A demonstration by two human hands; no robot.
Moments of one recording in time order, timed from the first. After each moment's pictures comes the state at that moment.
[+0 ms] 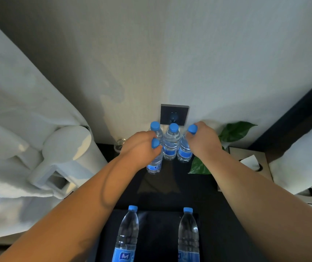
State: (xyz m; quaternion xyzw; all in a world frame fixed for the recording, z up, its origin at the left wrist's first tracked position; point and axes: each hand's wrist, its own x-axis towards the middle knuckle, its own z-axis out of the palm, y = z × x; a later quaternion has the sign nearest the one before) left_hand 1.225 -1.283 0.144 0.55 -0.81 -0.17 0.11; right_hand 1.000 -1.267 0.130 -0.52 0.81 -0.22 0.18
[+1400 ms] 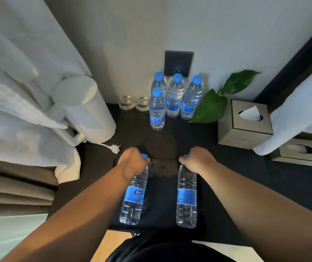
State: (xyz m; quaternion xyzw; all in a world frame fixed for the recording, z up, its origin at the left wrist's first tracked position) left_hand 1.285 -1.140 0.015 0.72 -0.64 -0.27 -0.05; right_hand 1.044 -1.103 0.019 -0.49 0.80 0.05 0.34
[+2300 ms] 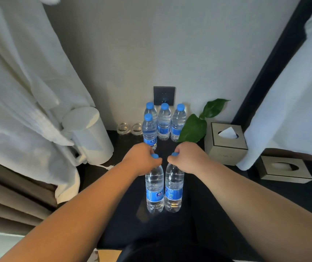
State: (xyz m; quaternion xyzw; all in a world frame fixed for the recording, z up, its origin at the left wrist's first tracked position) left_hand 1.240 -1.139 0.127 0.60 -0.76 -0.26 0.05; right_hand 1.044 -1.098 0.130 -0.61 0.74 -0.09 0.27
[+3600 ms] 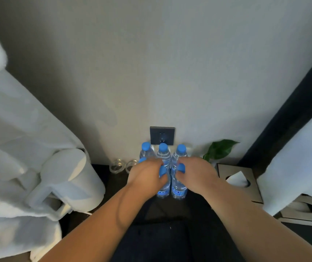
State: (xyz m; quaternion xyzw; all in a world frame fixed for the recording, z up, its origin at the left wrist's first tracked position) left_hand 1.181 -1.244 0.147 0.52 -0.84 -0.11 0.09; right_hand 0.991 -1.208 0.156 -0.68 0.71 -0.09 0.15
